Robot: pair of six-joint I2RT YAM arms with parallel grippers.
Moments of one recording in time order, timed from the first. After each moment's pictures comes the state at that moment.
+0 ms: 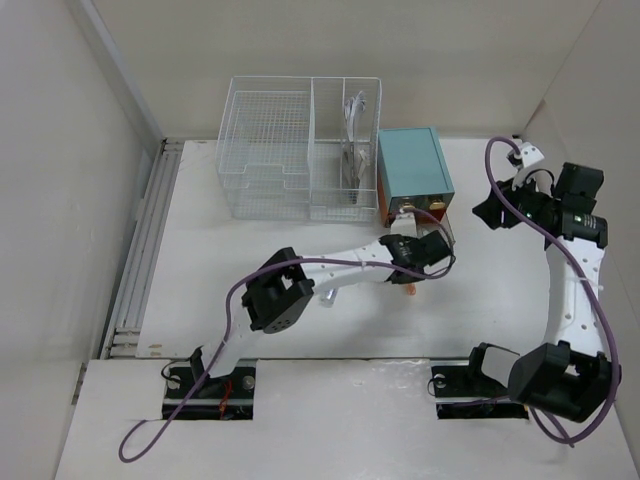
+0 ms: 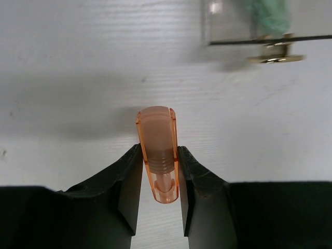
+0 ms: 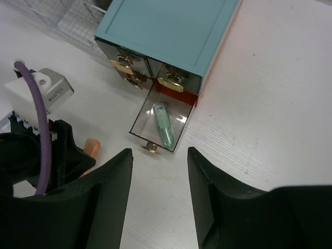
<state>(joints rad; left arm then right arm) -1.17 2.24 1.88 -0.79 -0.41 -1.20 -0.34 1.15 1.19 -0.71 -0.77 -0.45</state>
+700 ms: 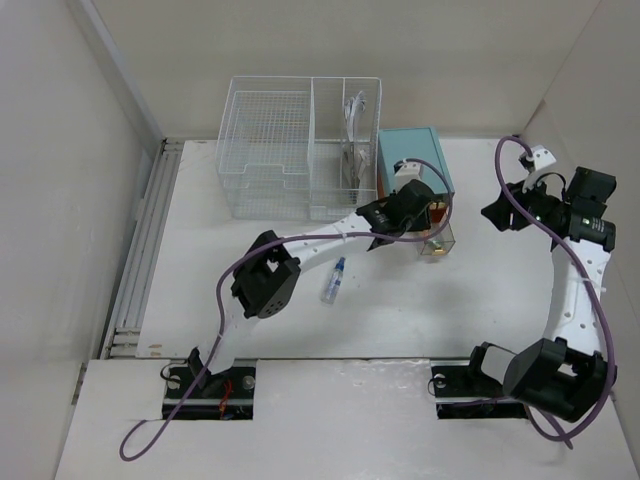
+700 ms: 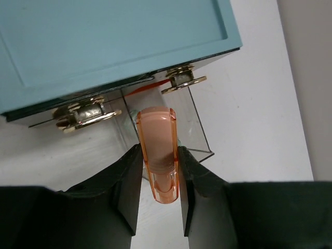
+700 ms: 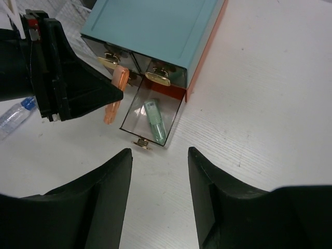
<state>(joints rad) -1.01 2.21 1.90 -0.27 -0.32 -0.79 -0.43 1.15 1.18 -0.72 -0.81 -0.47</state>
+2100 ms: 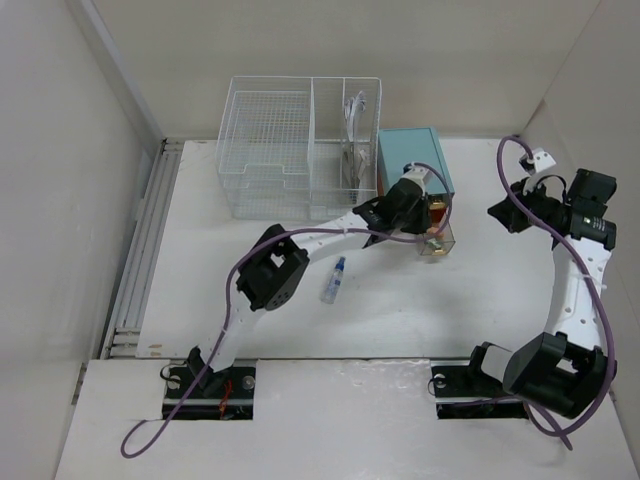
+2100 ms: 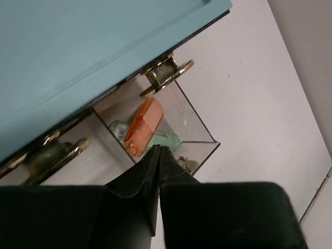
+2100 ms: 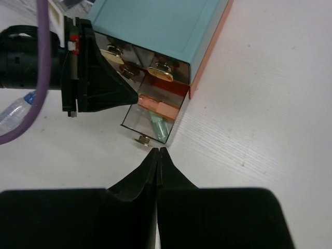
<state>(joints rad) -0.94 2.30 1.88 -0.06 0.02 -0.61 -0.45 1.17 1.17 -0.73 -0.85 -0.50</state>
